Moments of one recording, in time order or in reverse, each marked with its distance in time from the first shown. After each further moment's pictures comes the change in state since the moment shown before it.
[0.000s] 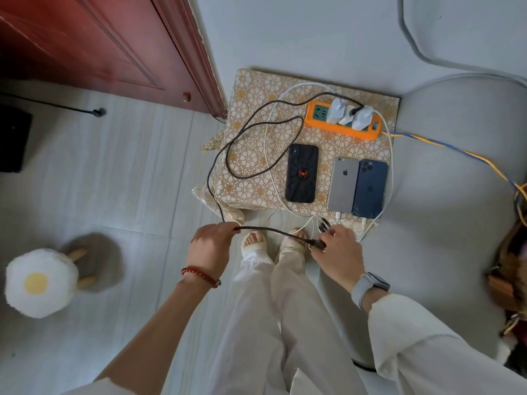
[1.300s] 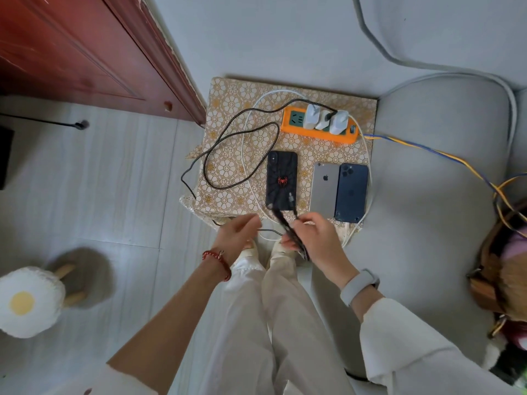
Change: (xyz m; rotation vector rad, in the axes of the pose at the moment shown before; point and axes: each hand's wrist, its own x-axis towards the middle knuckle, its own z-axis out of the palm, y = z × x) left_hand 0.049 0.061 0.039 -0.852 -0.351 -0.597; right_hand 0.017 -0.011 -0.037 1.260 -0.042 0.051
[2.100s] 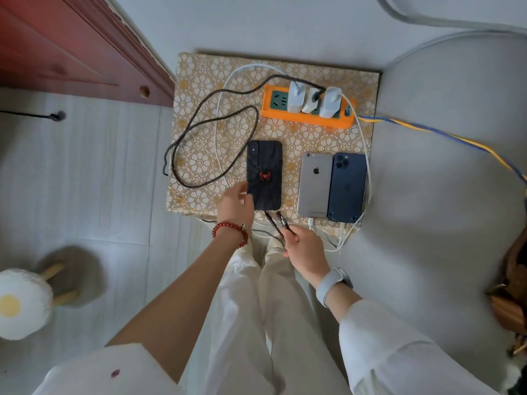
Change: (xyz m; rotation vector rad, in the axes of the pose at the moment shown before) left_hand 0.097 -0.003 0.061 0.453 0.340 0.135; right_hand 0.056 0.073 -0.017 -0.530 0.043 0.005
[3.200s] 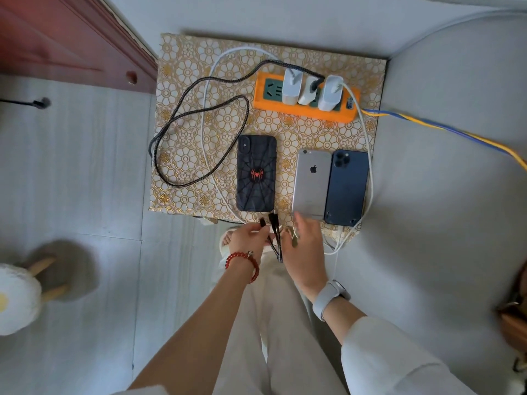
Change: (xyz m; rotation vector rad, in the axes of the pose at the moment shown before) left_hand -0.031 -0.026 0.058 -0.418 -0.155 -0.512; right_hand 0.007 0.014 0.001 -0.001 0.171 -0.051
